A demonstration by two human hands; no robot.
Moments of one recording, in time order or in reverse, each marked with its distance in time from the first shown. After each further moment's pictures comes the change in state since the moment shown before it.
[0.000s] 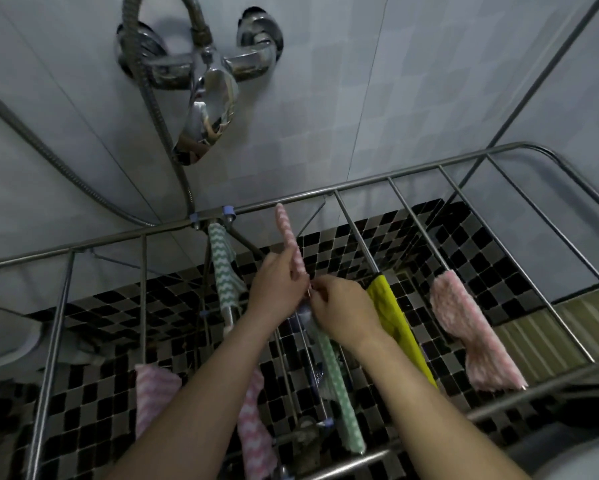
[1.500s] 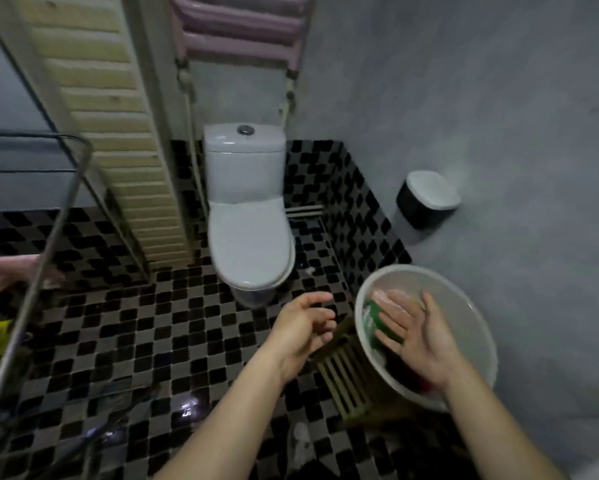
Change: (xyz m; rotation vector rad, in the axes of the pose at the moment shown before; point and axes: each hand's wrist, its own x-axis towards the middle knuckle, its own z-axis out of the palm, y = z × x) left_hand -0.521 0.143 0.131 -0.395 -1.696 -0.117; right_hand -0.691 0.047 0.083 1.765 1.680 1.033
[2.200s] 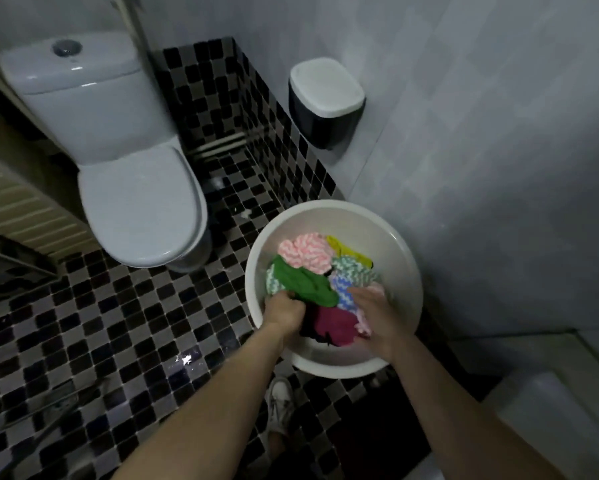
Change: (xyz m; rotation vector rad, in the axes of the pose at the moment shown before) left_hand 0.194 -0.148 0.126 0.856 0.121 -0.217; right_hand 0.134 0.034 -0.198 -0.290 0.281 0.136
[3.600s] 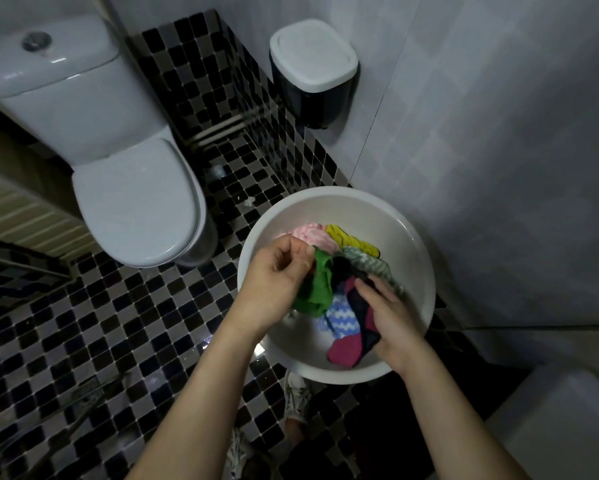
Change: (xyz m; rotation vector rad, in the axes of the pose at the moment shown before) left_hand -0.057 0.076 -0.028 -0.177 -0.047 0.524; right_hand -0.015 -0.009 -0.001 0.341 -0.081 -0.108
